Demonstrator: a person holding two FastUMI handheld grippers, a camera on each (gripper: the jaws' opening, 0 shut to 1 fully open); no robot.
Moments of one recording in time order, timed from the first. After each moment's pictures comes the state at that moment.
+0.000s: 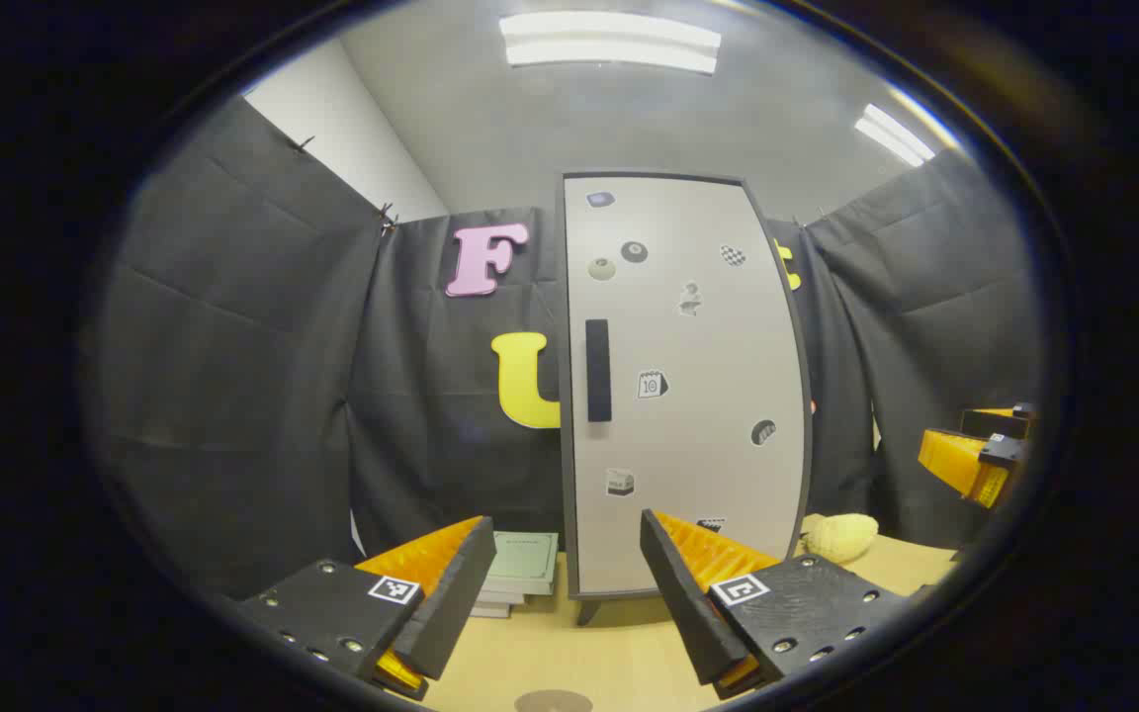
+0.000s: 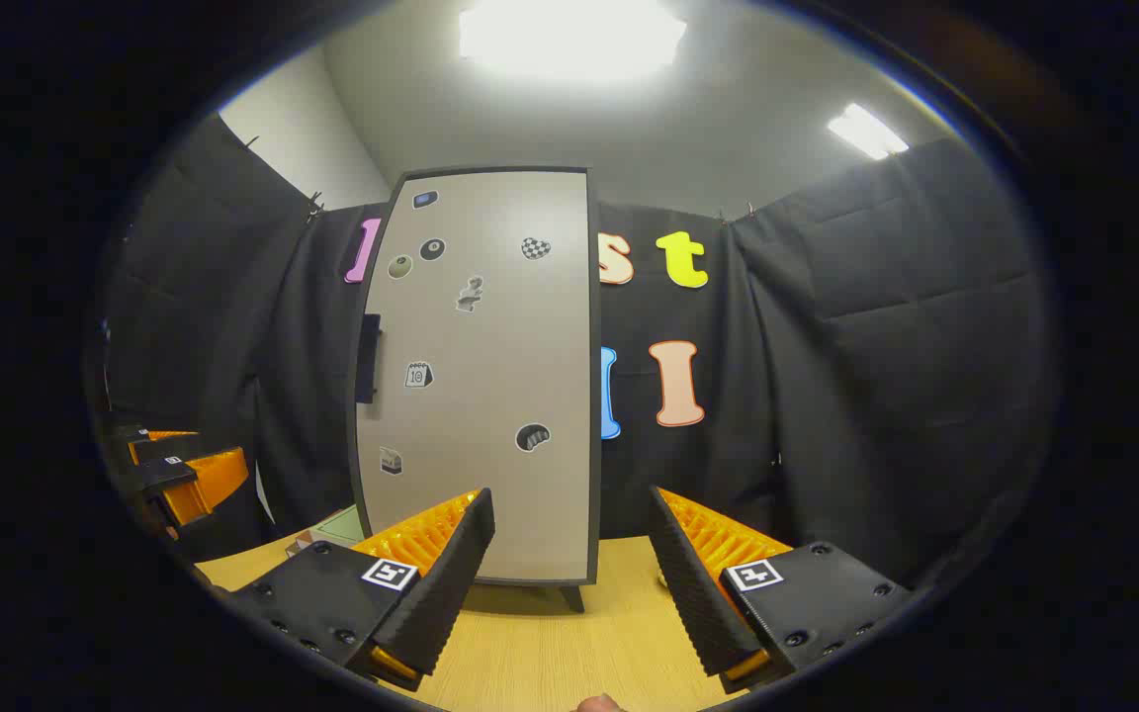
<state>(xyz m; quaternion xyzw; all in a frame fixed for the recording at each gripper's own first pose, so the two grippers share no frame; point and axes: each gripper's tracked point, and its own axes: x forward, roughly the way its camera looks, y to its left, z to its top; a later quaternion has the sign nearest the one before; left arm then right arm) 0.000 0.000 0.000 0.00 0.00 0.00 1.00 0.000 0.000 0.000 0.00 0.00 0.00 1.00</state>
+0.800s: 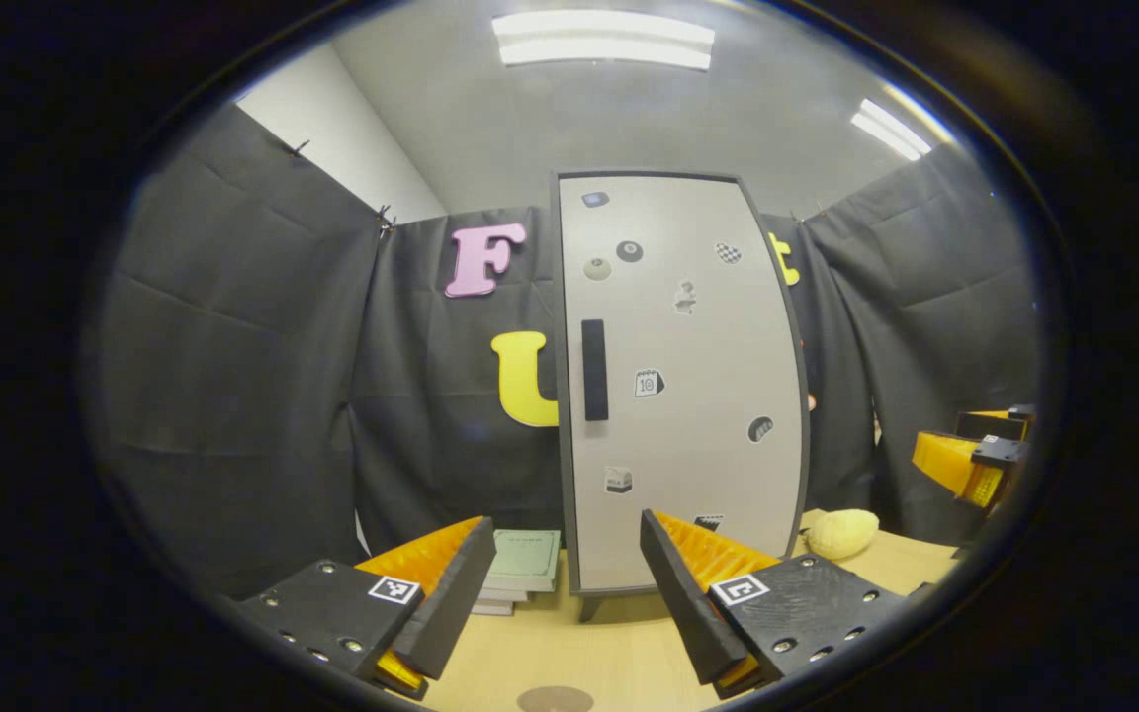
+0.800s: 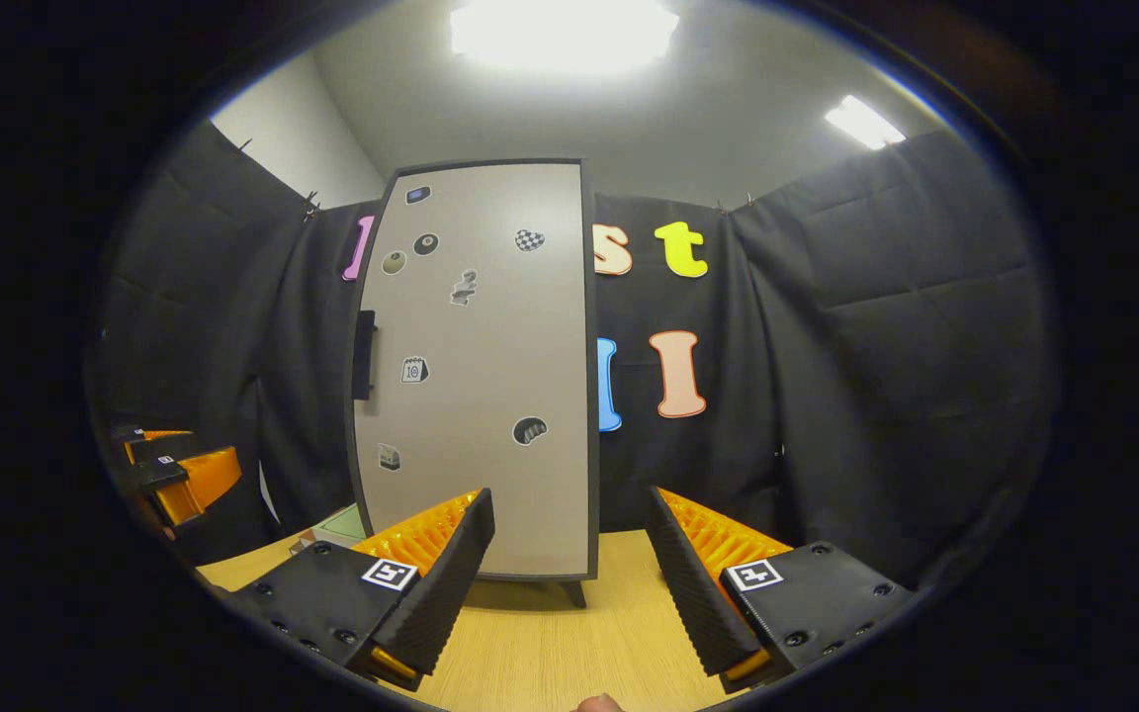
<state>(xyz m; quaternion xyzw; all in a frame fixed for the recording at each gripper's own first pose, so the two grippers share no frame) -0.007 -0.004 0.006 0.01 0.00 0.00 1.00 0.004 -0.008 -0.005 0.01 0.01 0.01 1.00</state>
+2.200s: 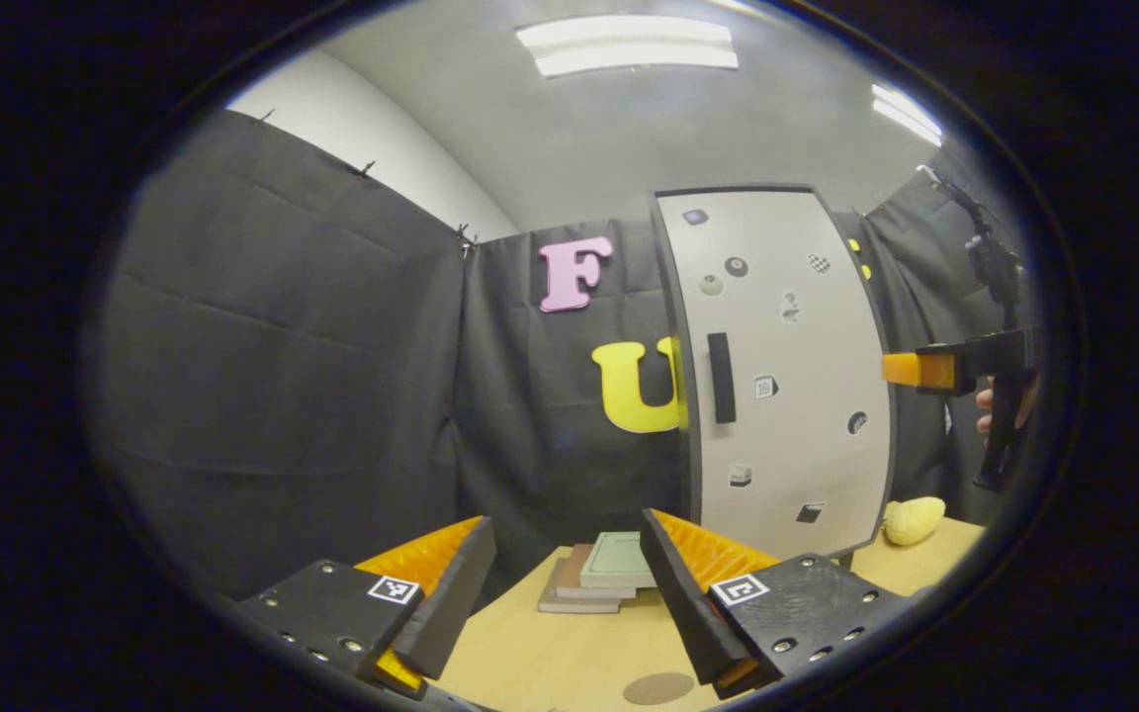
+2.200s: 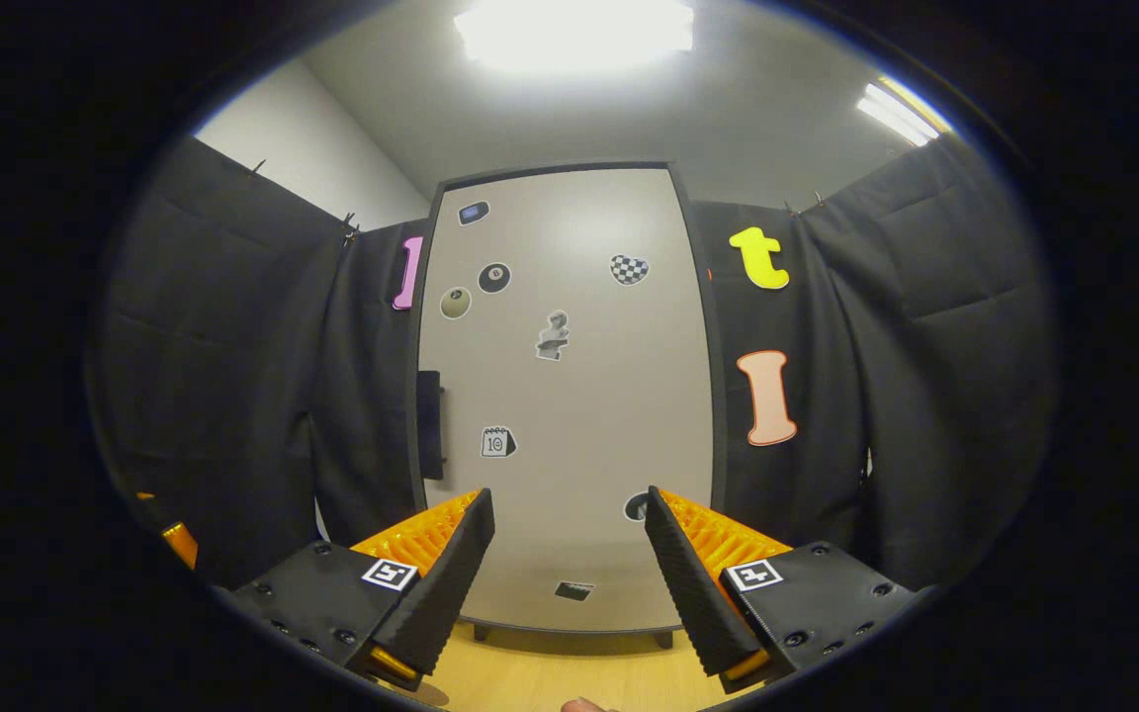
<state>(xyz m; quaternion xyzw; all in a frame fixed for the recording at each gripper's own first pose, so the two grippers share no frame) -0.078 0.137 0.018 0.03 0.00 0.13 0.99 0.094 0.106 0.075 0.03 -0.01 0.10 0.99</state>
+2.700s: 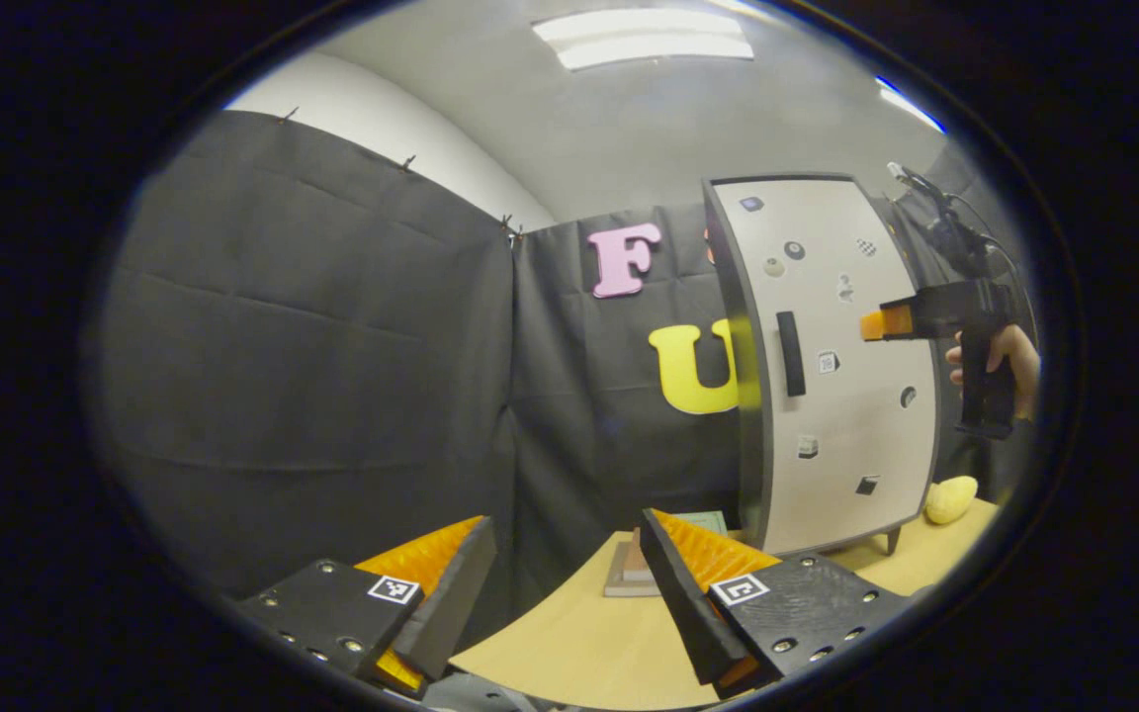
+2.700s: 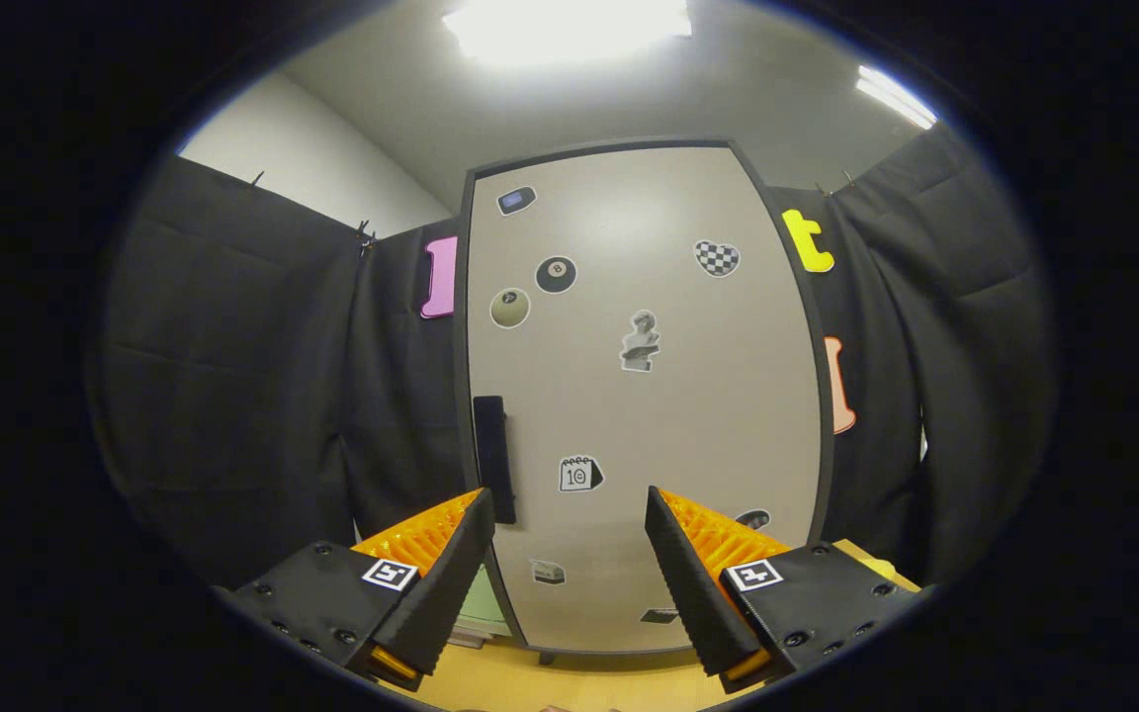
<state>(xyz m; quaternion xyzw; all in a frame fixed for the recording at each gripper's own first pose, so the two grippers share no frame) -0.122 0.222 0.004 0.04 0.01 0.18 0.98 0.143 0.195 0.100 0.06 0.00 0.14 0.99</state>
